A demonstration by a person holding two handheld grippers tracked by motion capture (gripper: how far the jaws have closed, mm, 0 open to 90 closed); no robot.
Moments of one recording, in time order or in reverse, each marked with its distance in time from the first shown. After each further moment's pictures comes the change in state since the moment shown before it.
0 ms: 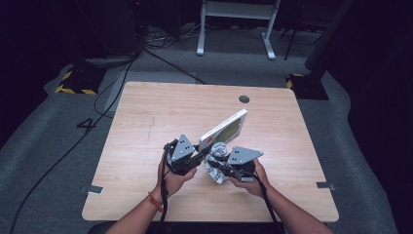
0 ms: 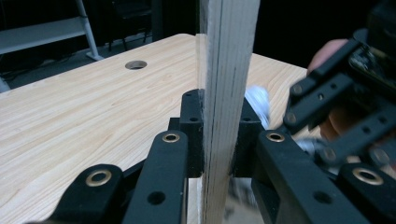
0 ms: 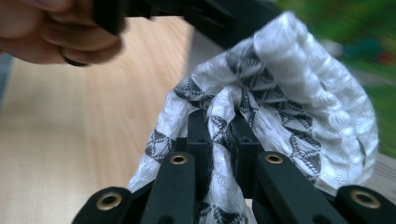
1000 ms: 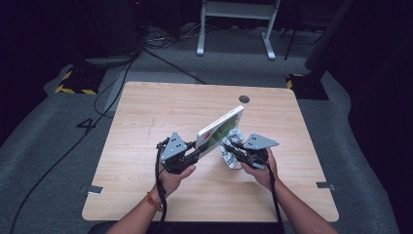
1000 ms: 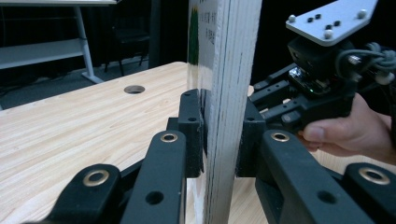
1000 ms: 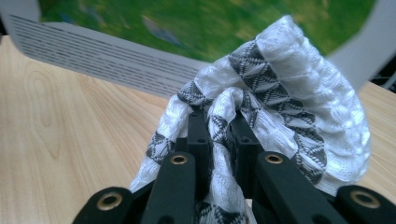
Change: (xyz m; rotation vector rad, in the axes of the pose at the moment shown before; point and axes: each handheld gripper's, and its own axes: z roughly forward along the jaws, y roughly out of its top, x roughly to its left) left arm 0.005 0.006 -0.014 -0.110 -0.024 -0.047; right arm -0.051 -0.023 -0.020 -0.022 -0.189 0.141
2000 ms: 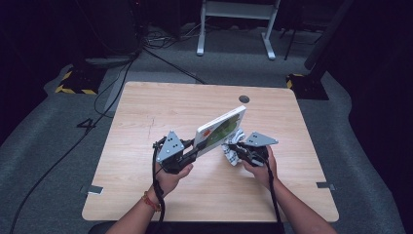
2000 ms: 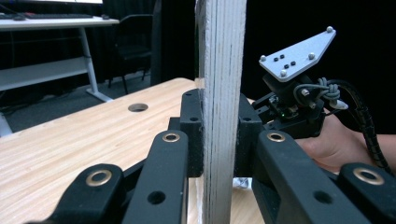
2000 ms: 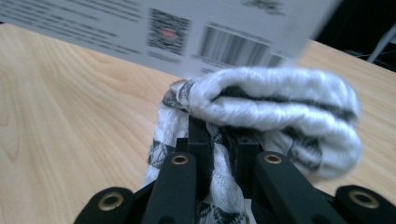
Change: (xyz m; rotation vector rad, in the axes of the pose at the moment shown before) left arm -0.003 0.014 -0.013 -0.066 0.013 0.038; right arm -0.015 -0.012 0.006 0.032 -0.077 0.068
